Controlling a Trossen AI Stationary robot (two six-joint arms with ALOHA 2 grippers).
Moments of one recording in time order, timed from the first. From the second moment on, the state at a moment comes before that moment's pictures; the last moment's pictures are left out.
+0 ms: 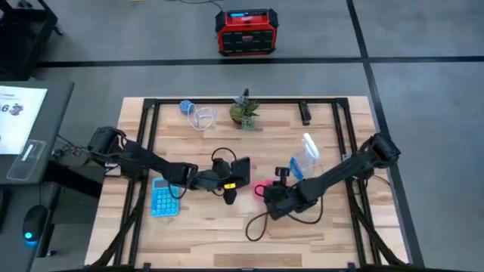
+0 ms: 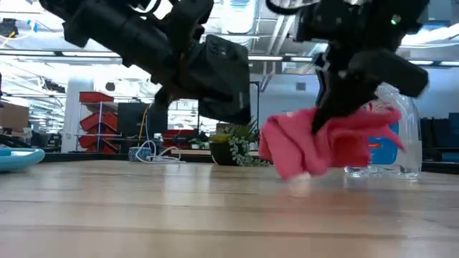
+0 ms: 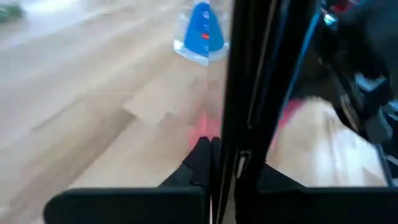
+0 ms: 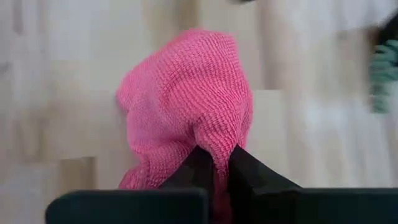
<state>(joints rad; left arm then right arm) -0.28 1.58 0.75 0.30 -0.46 -0.70 0.44 1.79 1.13 -0.60 0.54 0.34</state>
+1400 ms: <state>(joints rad) -0.35 1.41 0.75 0.01 -0.61 -0.75 0.48 1.81 1.12 -0.40 0.31 -0.08</state>
